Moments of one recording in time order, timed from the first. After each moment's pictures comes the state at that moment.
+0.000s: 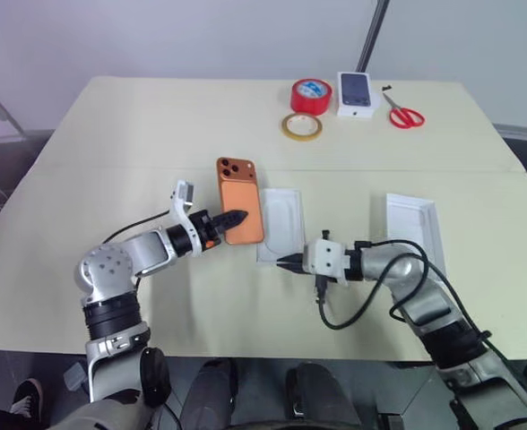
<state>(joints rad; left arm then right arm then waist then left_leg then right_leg) -0.53 0.16 0.46 0.01 -0.95 1.36 -0.27 -0.36 -0.54 0.31 -0.01 -0.01 0.02 1.01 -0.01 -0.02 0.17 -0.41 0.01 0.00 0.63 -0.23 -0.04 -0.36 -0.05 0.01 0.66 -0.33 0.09</state>
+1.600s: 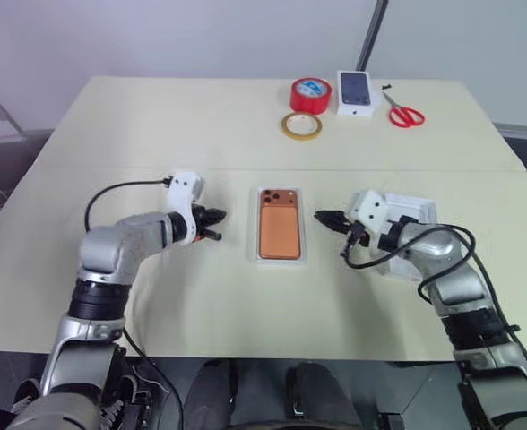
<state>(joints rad) -0.56 0.45 -0.07 0.04 -0.51 0.96 -0.43 -0.42 -0.56 0.12 0.13 0.06 0.03 0.84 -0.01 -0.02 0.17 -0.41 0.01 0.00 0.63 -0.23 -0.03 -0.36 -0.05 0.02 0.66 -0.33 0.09</state>
